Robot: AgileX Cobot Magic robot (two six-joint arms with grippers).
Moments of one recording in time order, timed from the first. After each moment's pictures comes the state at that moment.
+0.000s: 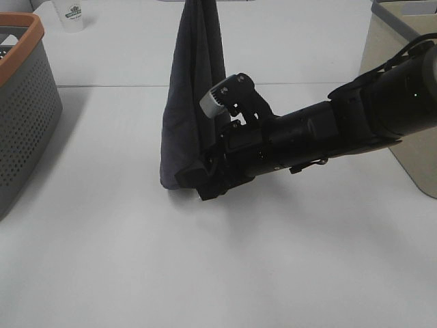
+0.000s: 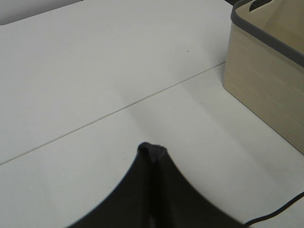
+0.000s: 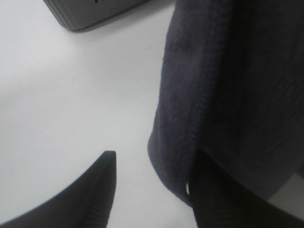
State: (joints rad) left arm -0.81 1.72 -1.70 0.48 0.66 -0.50; right arm 0.51 1.90 -0.90 1.73 0.50 -2.02
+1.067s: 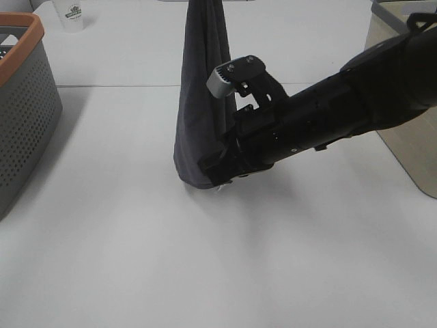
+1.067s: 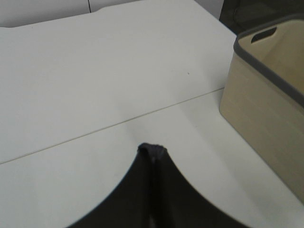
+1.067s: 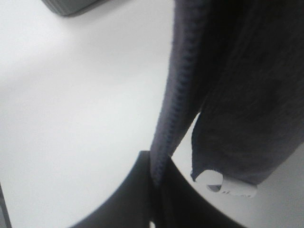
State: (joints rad) left arm -0.80 1.70 -1.70 0.54 0.61 -0.69; right arm 0.51 1.74 -0.92 1.19 0.44 -1.42
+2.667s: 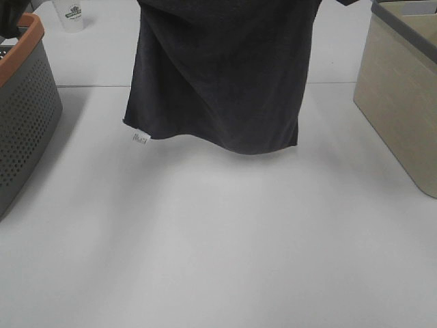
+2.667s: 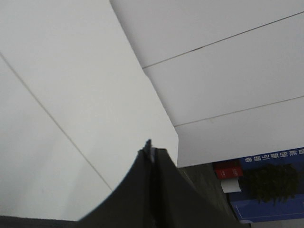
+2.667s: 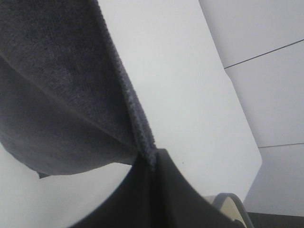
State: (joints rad) left arm -0.51 1.44 -1.07 1.56 0.28 -2.83; right arm 0.52 1.43 -1.37 -0.36 0.61 -0.59
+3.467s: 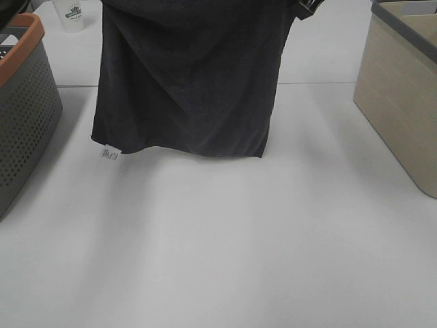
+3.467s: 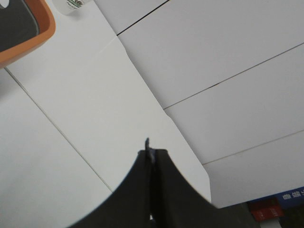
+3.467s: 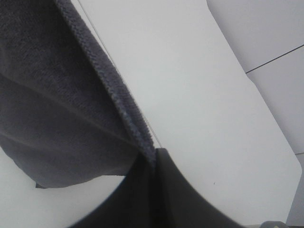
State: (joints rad) left arm -0.56 1.43 -0.93 1.77 0.53 -2.97; right arm 0.46 1.55 -1.37 -0.23 0.46 -0.58
